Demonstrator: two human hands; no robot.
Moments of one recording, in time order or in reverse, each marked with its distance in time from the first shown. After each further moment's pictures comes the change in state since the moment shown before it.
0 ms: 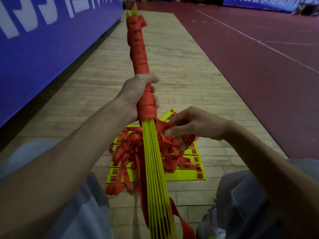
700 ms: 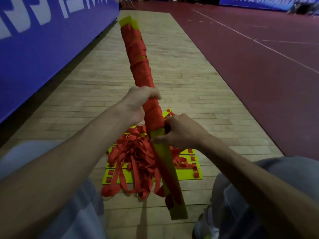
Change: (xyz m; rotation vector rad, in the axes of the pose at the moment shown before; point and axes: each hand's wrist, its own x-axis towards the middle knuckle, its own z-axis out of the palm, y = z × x) left_hand 0.021 -0.029 0.011 0.216 0.013 0.013; right_hand 0.017 0.019 0.027 -0.687 0.371 0.106
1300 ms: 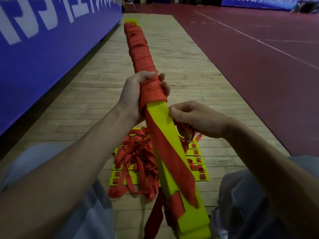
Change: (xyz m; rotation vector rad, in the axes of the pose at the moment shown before) left_hand -0.027 0.026 -0.007 -0.693 -0.314 0.026; right_hand -0.011 -0.006 -0.046 0.820 -0.285 -0.227
